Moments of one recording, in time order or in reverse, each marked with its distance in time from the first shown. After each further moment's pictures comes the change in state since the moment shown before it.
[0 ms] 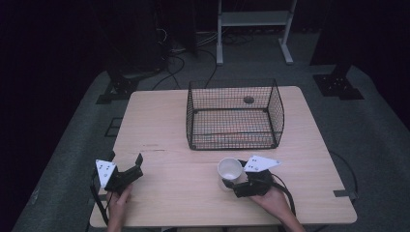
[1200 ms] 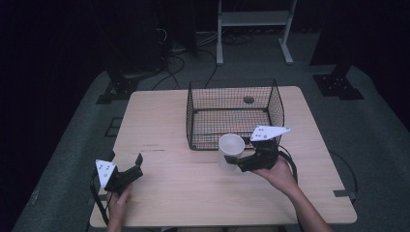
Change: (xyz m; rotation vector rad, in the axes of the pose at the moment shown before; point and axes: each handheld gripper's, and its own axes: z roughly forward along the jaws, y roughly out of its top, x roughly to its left) left arm 0.000 0.000 0.000 0.001 0.001 -0.002; right arm -0.041 0.073 -0.023 -0.047 0.107 0.036
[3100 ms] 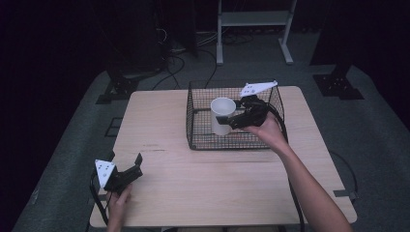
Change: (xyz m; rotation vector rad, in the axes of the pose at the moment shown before) left arm 0.001 0.000 0.000 0.002 -0.002 -0.008; right arm -0.064 0.084 0.031 0.016 -0.013 -0.028
